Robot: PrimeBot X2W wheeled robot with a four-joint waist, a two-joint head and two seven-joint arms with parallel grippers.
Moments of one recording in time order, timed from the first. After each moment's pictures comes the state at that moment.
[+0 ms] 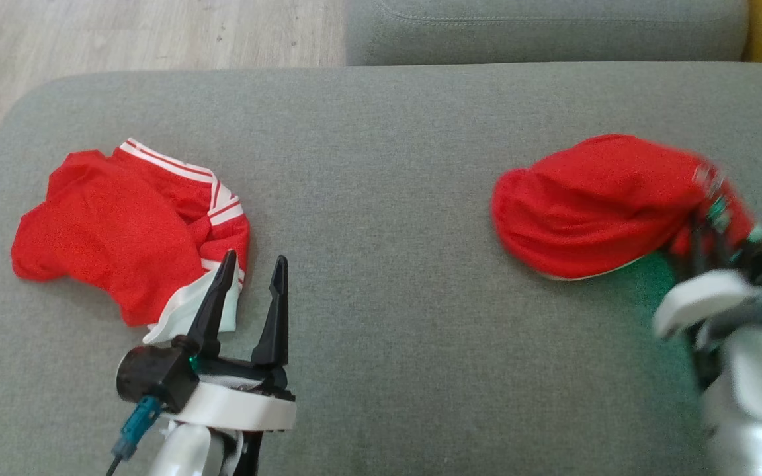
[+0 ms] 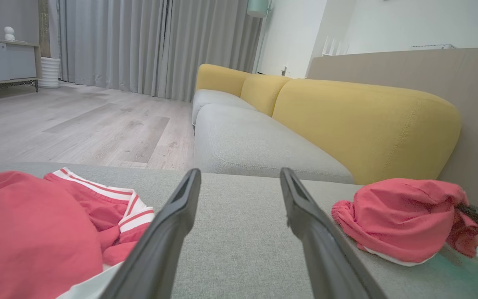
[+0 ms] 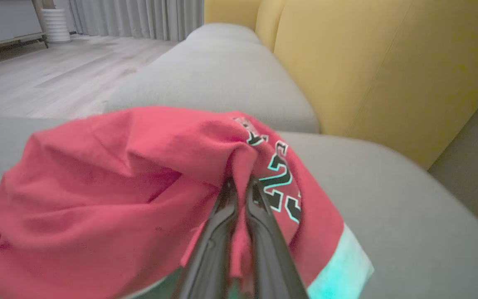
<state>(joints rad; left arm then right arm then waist) -0.10 0.05 -0.26 0.18 -0.28 -0.12 -0.26 -0.40 -0.06 -0.28 0.73 -0.22 0.13 -0.24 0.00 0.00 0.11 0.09</state>
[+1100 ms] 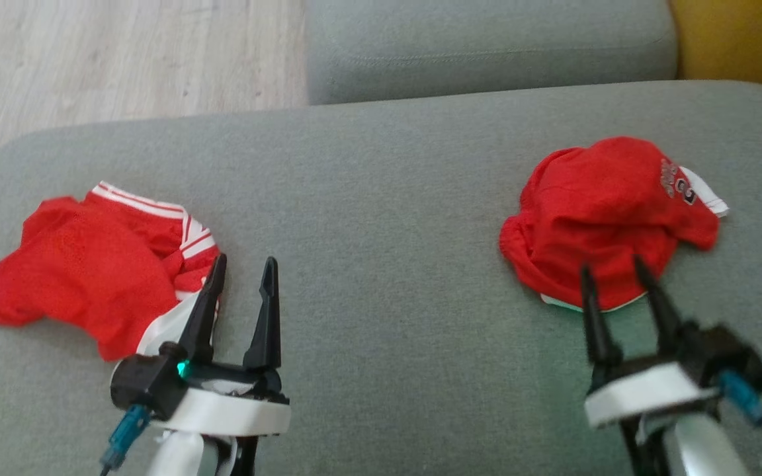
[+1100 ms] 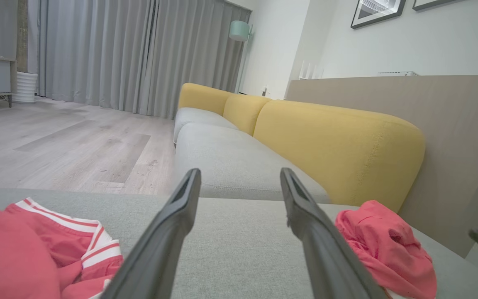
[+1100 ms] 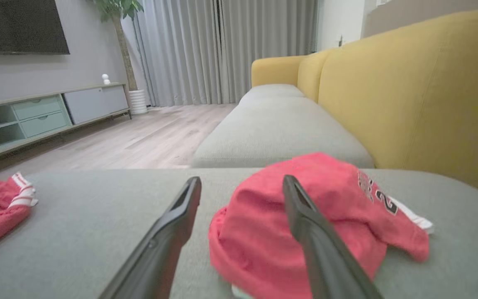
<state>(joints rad) -0.08 0.05 -0.24 0.15 -0.32 -0.12 -0.26 -0.06 -0.05 0.06 0.24 0.07 0.13 -0.25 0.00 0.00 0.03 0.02</state>
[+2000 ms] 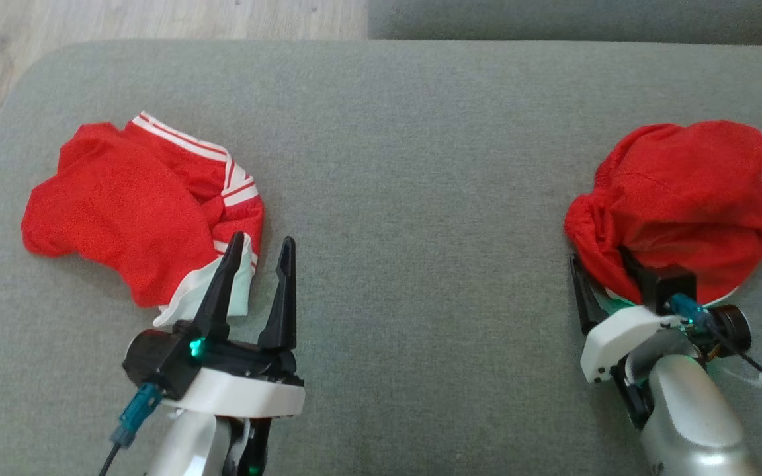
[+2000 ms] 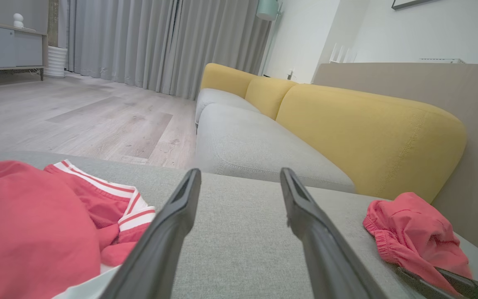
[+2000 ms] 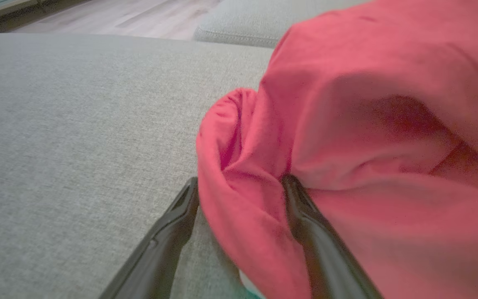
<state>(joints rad) -0.13 0.05 -0.29 0.15 -0.35 -0.12 -0.26 -0.35 -0.05 -0.01 0.75 -0.11 0.13 -0.18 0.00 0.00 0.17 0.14</state>
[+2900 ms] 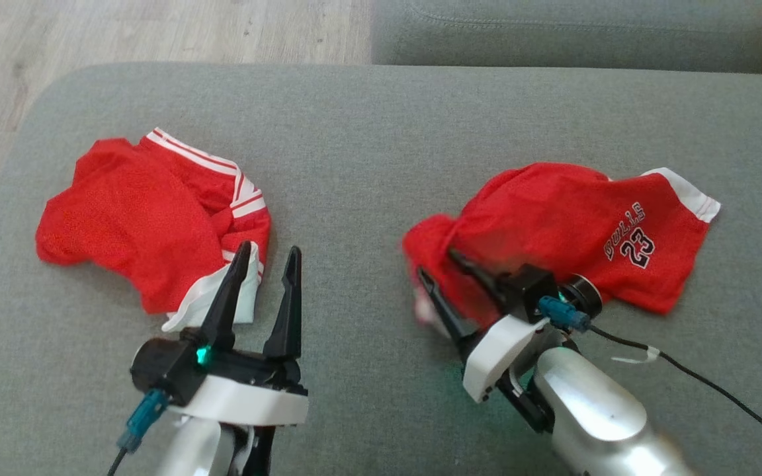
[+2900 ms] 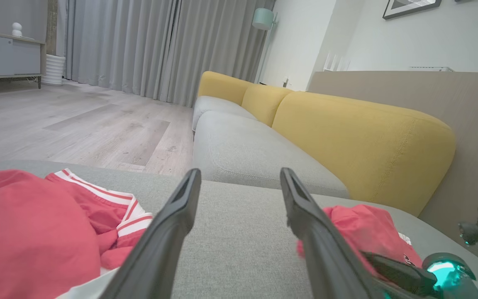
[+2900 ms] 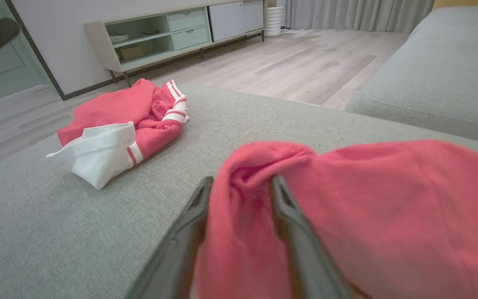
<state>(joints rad) -0.13 0.05 -0.31 0.17 -0.35 -0.12 -0.26 -0.45 -0.06 0.64 0.72 0.28 0.13 -0.24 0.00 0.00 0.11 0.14</state>
